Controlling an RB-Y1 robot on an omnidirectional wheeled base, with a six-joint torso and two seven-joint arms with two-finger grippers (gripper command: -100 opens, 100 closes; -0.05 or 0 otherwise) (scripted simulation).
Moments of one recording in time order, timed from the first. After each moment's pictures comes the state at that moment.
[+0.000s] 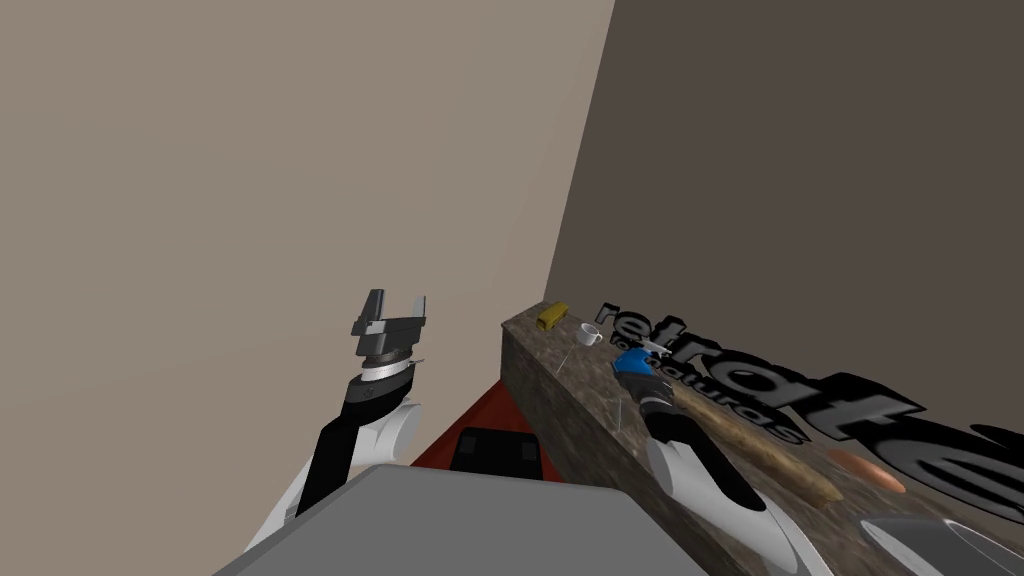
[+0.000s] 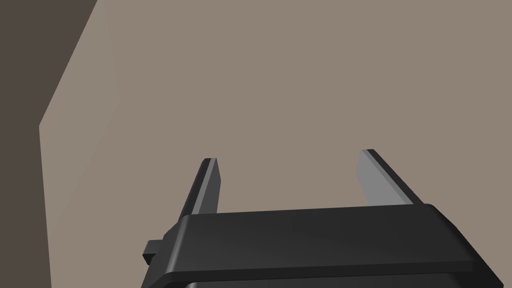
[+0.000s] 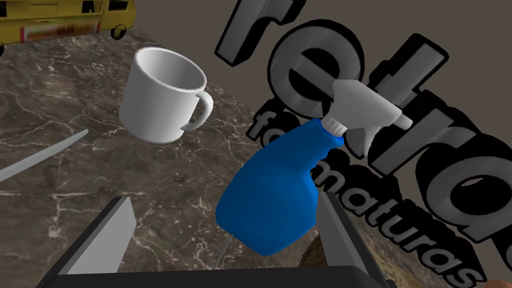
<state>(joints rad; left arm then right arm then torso) 0.53 -0.02 -0.05 -2.37 0.04 -0.60 0.11 0.51 -0.14 -0.40 -2.23 -0.11 0.48 -1.29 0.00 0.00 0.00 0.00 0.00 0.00</state>
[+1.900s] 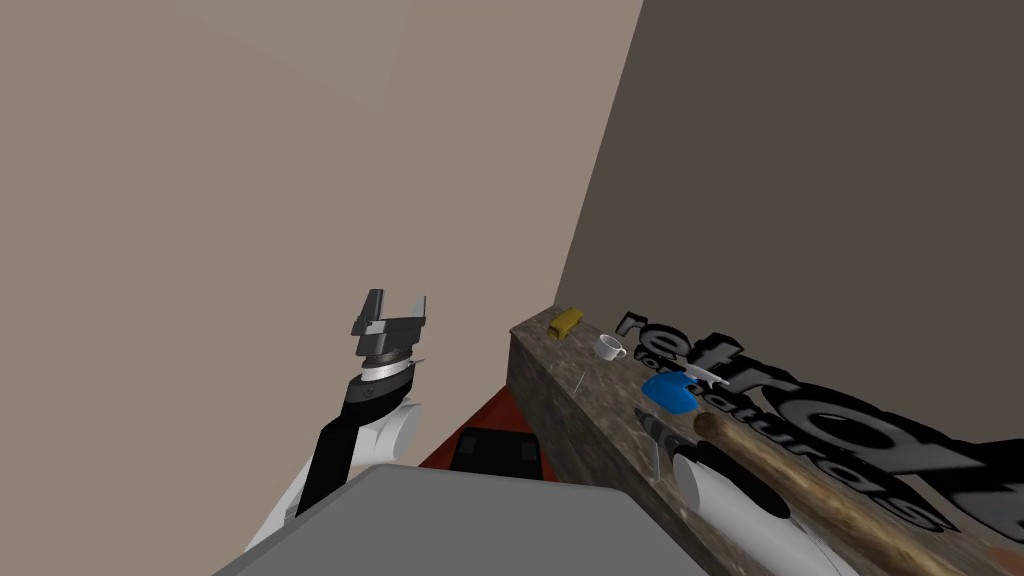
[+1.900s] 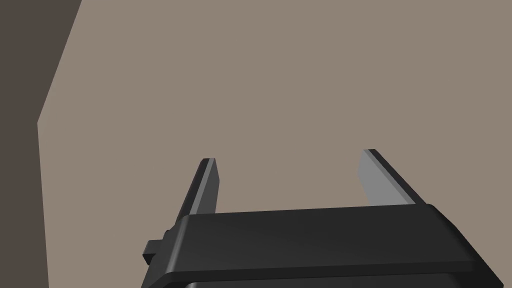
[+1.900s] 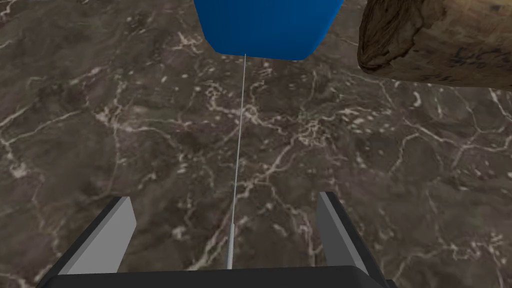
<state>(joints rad) 0.53 -0.02 -0.05 -2.37 0.04 -0.60 0.11 0.49 -0.11 -0.58 -2.11 -0.15 0.95 -1.78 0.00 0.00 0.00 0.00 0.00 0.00</state>
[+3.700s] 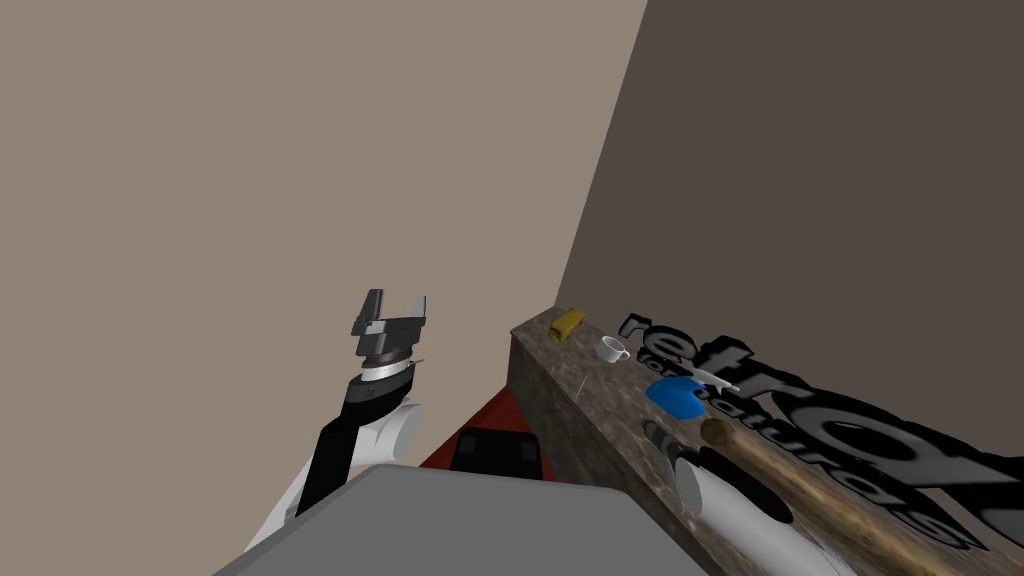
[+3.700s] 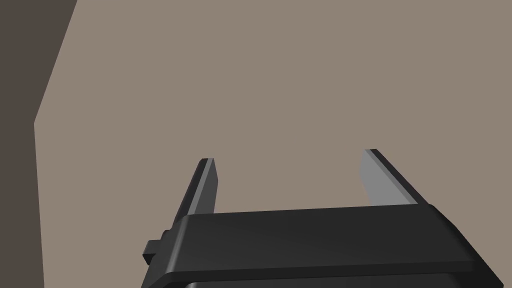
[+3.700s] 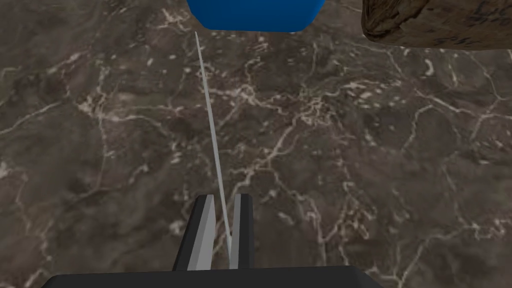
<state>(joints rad) 0.53 -0.02 -0.05 -2.37 0.04 -0.60 0.11 0.49 -0.10 -0.59 -2.08 -0.16 0.98 -1.82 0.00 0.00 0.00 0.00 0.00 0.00</state>
